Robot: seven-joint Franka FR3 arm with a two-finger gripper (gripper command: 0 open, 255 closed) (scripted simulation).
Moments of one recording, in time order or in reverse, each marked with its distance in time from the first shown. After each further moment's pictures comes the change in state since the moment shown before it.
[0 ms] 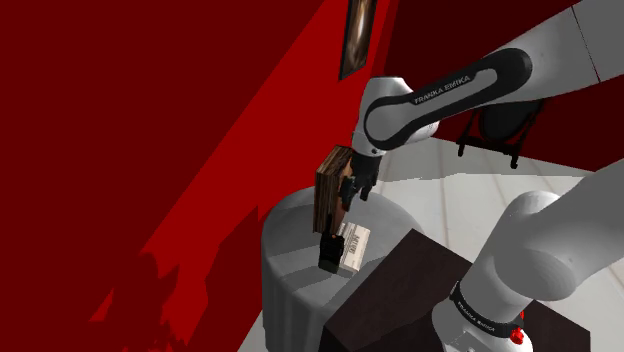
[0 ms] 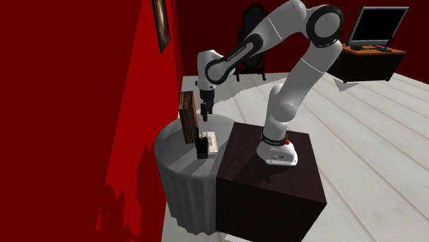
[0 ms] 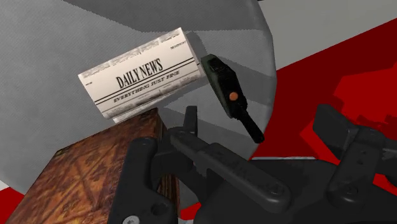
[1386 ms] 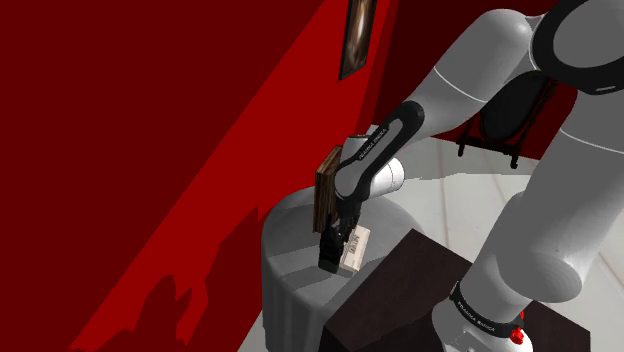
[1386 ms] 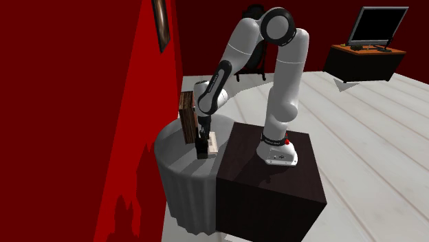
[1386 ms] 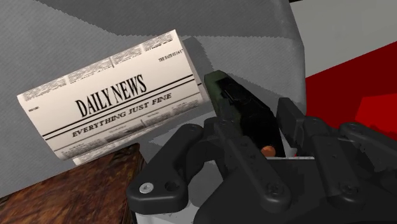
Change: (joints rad) arm 0.066 0.469 0.002 -0.009 0.167 0.420 -0.162
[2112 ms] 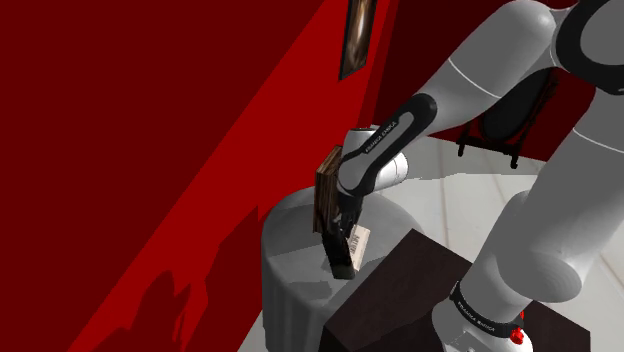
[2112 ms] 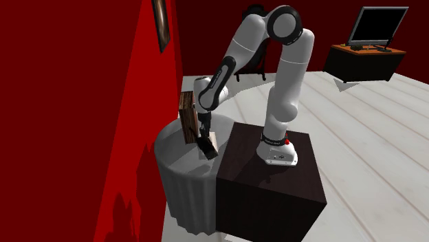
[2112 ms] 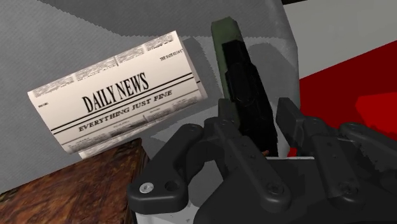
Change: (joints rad) arm -0.005 -0.069 -0.006 -0.006 -0.042 -0.063 0.034
